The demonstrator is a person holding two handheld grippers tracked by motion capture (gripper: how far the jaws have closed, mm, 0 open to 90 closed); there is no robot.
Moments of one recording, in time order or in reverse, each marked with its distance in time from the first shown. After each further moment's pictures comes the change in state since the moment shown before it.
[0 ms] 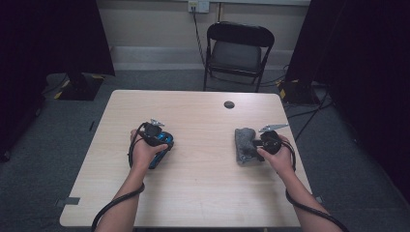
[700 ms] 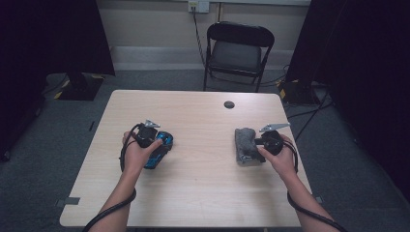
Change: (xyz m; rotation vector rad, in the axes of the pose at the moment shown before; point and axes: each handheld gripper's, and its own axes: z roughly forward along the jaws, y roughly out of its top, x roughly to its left) left arm -0.012 -0.003 -0.044 -0.044 -0.092 0.001; right arm 0.019 0.008 -0.020 -0.014 -0.011 -0.028
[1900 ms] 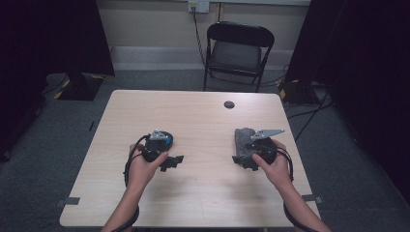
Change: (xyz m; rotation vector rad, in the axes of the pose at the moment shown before) left arm -0.055 -0.014 -0.021 -0.045 -0.121 0.013; right arm 0.056 0.005 -0.014 -0.038 0.055 -0.070
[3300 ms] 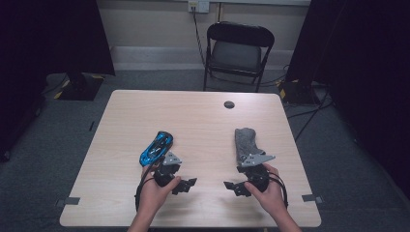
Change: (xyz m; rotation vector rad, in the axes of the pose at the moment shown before) left arm -0.056 -0.043 0.015 0.016 -0.083 0.055; right arm 0.056 -0.049 0.010 0.032 0.054 -0.038
